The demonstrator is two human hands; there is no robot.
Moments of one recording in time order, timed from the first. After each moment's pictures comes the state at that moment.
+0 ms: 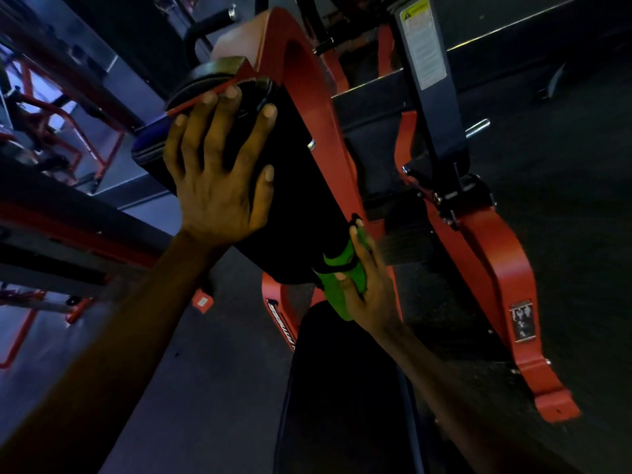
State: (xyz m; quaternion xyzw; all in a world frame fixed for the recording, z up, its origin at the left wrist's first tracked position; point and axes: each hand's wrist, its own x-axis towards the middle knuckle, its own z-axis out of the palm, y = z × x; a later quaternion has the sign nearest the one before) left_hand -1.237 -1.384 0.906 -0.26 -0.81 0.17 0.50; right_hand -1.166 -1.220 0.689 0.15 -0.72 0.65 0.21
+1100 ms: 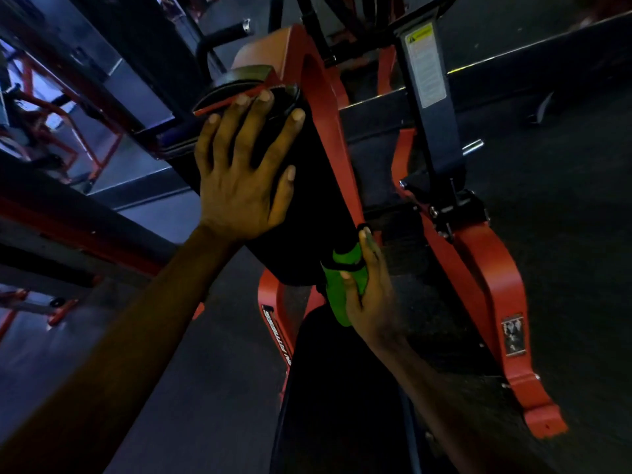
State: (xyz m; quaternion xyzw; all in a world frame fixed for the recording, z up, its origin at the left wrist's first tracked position) left_hand -1.234 -1.378 0.908 -0.26 -0.81 0.16 0.50; right_hand -1.154 -1.229 0.701 0.11 -0.72 0.64 0.24
